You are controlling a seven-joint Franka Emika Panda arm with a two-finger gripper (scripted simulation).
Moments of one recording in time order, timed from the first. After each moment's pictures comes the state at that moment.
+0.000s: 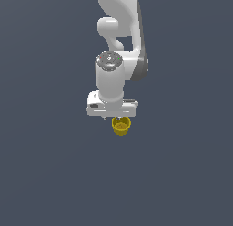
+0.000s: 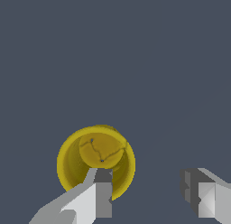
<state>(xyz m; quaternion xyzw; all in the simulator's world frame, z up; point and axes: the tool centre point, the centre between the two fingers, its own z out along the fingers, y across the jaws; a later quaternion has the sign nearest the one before) -0.003 -0.020 0.156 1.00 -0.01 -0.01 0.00</state>
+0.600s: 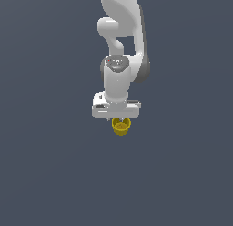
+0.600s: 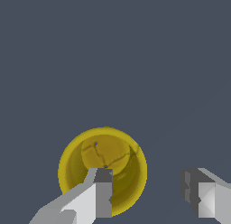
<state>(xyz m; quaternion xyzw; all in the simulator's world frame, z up) -0.006 -0.007 0.141 1.00 0.00 0.01 0.02</state>
